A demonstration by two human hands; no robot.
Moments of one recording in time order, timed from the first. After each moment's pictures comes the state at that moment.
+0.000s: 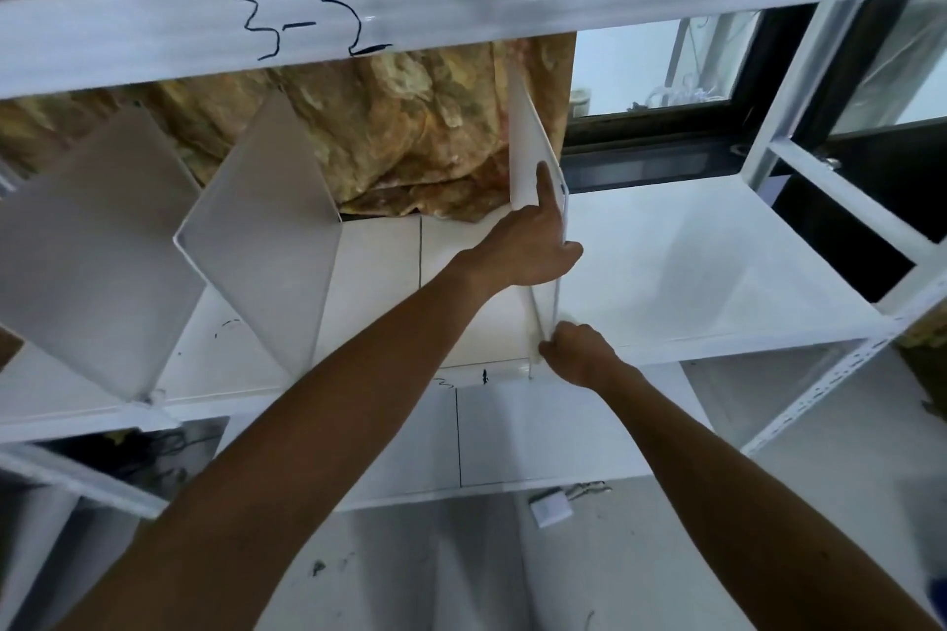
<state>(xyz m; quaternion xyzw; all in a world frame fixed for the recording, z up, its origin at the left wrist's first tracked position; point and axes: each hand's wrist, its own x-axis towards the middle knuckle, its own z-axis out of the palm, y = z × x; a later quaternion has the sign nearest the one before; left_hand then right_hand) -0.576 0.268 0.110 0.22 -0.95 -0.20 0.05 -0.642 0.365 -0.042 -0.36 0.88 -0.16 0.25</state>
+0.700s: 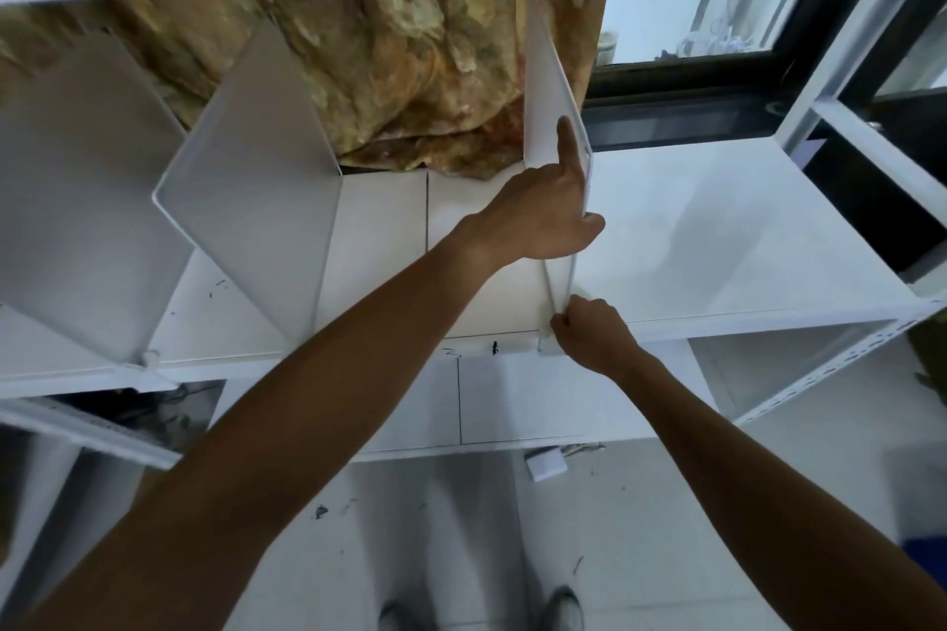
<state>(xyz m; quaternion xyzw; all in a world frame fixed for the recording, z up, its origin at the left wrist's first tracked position) -0.565 0.255 0.113 0.19 -0.97 -0.15 0.08 -0.639 0.359 -0.061 -0.39 0.89 -0.15 0.16</state>
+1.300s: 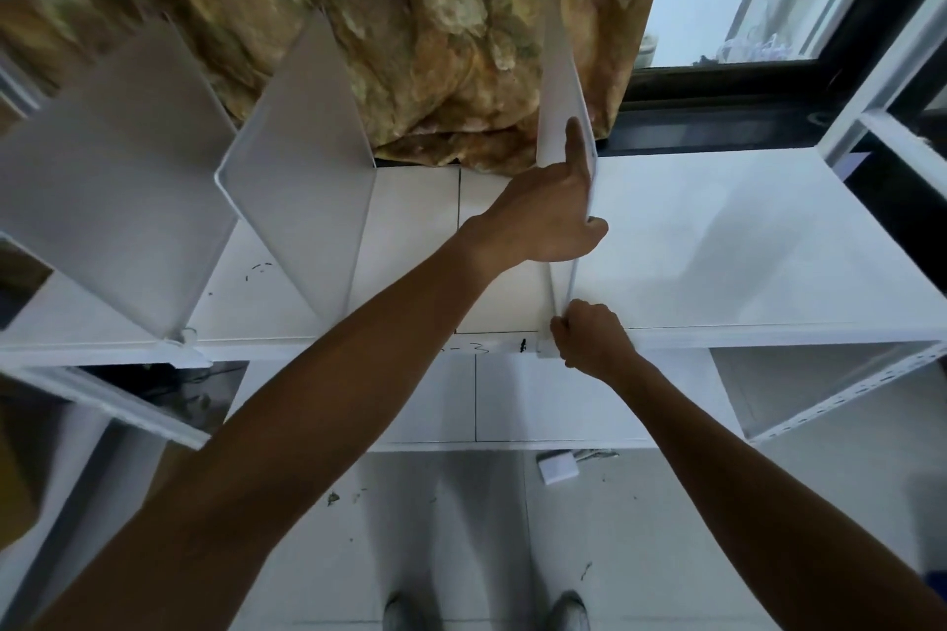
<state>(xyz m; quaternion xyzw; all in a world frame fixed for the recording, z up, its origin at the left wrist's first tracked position) -0.533 0.236 0.114 0.22 -0.96 -0.17 0.11 -0.608 0.334 -0.061 -0.40 0.87 -0.18 0.21</state>
